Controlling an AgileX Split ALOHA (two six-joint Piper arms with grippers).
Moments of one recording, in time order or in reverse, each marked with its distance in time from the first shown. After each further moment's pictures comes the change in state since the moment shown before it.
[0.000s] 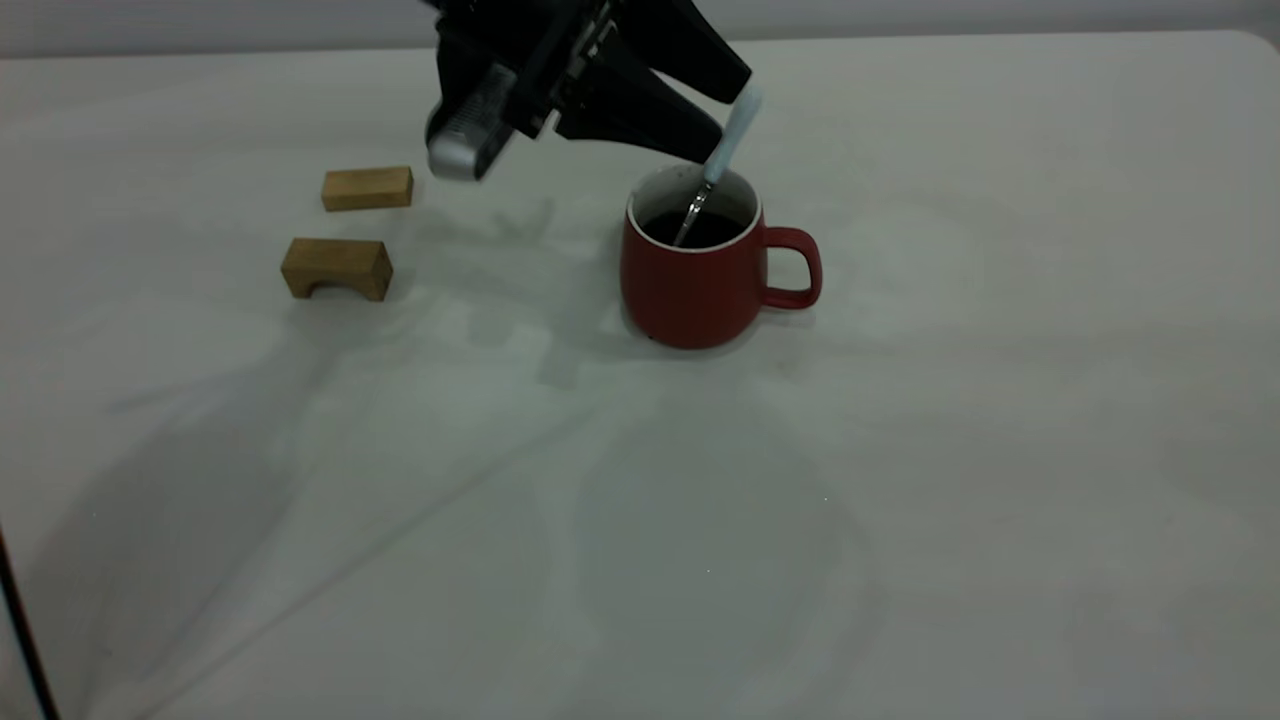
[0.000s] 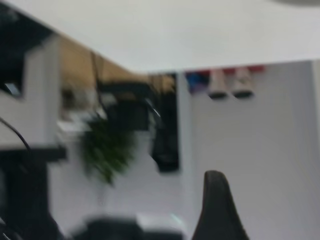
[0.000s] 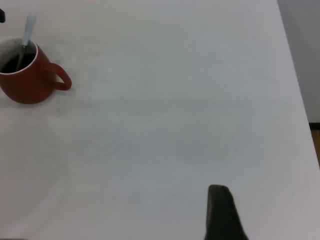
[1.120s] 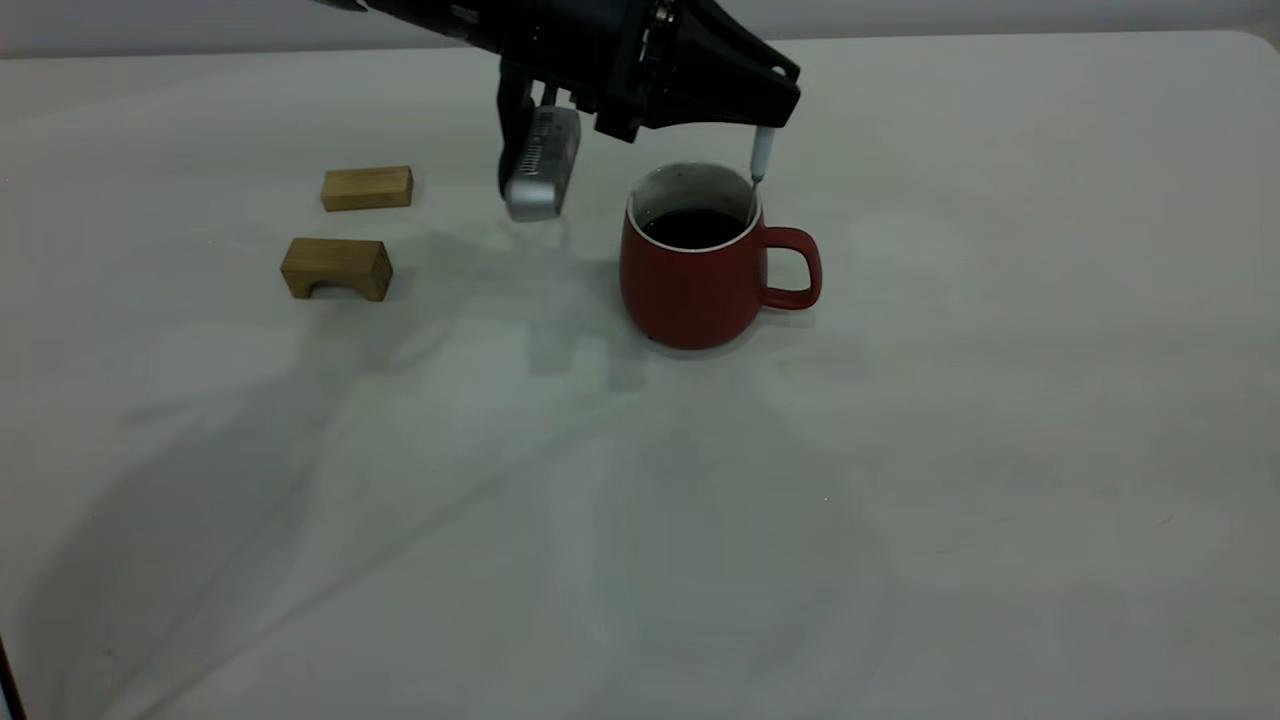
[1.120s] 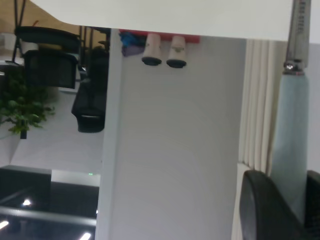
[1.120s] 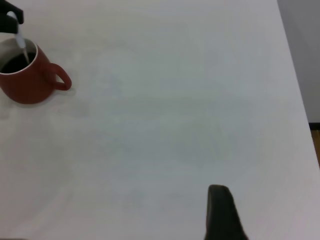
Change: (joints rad) left arm -0.033 0.000 0.162 -0.300 -0.144 -0.011; right arm 0.000 0.000 0.000 -0.001 0.000 0.000
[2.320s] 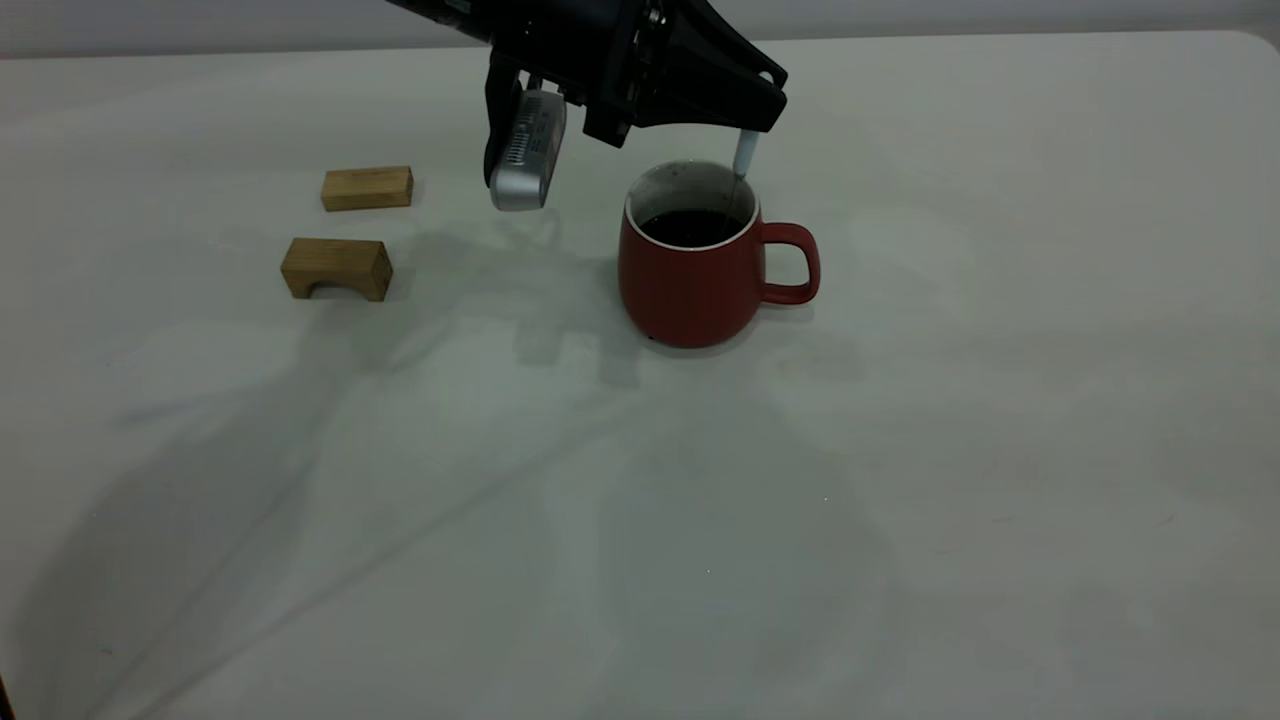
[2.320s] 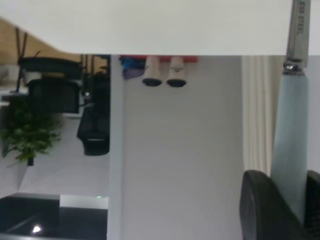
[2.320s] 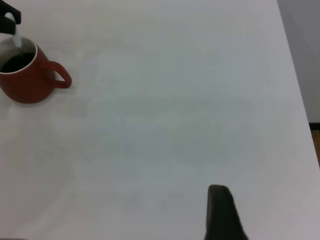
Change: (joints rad) left arm -0.007 -0.024 0.004 0.044 -0.031 0.023; right arm 0.000 0.000 0.000 0.000 0.000 0.000
